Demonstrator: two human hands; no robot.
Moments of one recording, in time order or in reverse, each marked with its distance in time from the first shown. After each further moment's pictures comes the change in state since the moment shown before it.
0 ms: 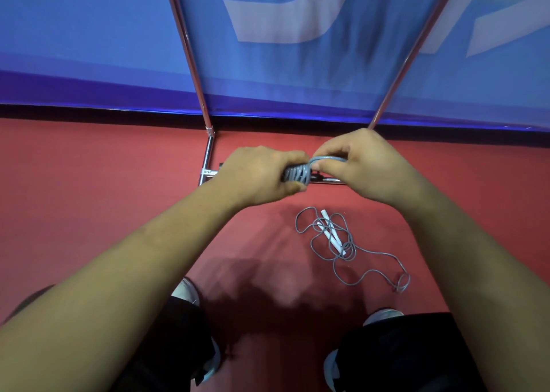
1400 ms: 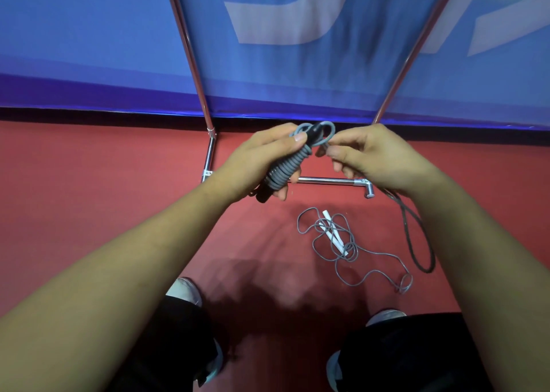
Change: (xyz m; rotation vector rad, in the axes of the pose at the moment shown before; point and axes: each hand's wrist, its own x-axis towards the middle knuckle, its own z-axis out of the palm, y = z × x) left_hand -0.004 -0.002 -0.010 -1.320 -0.054 -0.039; right_hand 0.006 0.024 -0.008 0.305 -0.047 0.107
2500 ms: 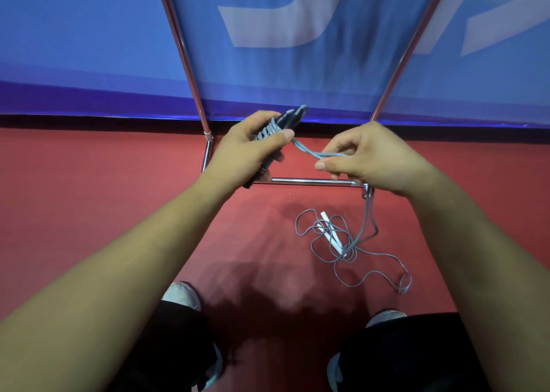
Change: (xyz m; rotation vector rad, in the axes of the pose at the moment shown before) left_hand 0.007 0.001 -0.003 0.108 0.349 -0.020; right_hand -0.010 -0.019 -0.004 -0.055 0.007 0.064
